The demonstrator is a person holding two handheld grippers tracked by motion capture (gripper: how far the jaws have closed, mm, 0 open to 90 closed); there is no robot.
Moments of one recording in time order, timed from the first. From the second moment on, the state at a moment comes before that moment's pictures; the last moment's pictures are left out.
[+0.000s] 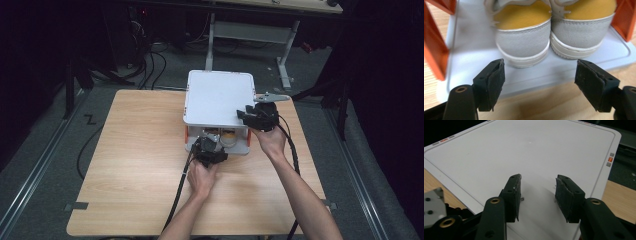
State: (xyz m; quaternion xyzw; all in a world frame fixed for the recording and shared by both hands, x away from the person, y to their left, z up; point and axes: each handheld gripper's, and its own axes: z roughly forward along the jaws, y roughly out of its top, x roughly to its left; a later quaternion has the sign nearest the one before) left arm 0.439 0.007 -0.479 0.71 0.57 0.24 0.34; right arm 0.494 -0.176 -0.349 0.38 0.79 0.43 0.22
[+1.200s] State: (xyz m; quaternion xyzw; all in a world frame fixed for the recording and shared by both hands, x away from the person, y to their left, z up) left arm 0.350 0.192 -0.463 0.69 0.56 0.22 0.40; right arm 0.399 -0.305 -0.424 0.48 0.73 0.44 0.21
